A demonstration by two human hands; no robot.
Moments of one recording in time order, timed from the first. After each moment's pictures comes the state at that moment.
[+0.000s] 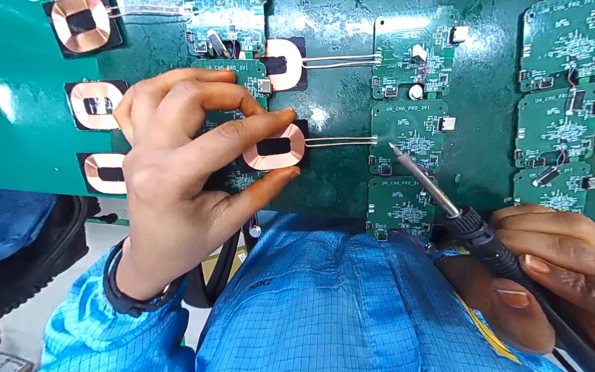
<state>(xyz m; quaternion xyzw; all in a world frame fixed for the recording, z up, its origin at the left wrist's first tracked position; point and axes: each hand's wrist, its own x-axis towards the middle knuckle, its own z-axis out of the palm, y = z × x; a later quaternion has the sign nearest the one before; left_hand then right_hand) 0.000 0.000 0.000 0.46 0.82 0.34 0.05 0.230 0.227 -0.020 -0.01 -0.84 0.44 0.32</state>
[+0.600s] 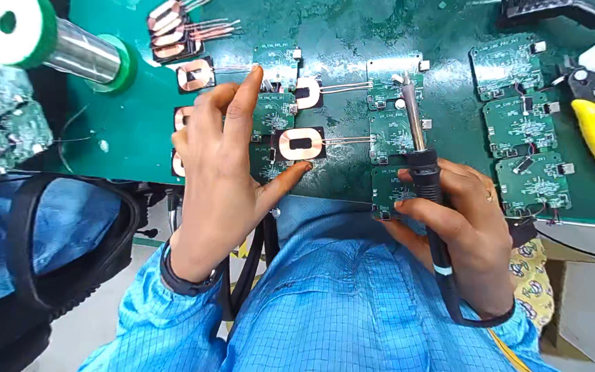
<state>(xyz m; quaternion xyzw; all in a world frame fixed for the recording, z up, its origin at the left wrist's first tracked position) 0.011 0.000 0.022 0.41 0.89 0.19 -0.01 0.205 0.197 -0.031 -0.01 -0.91 0.31 0.27</state>
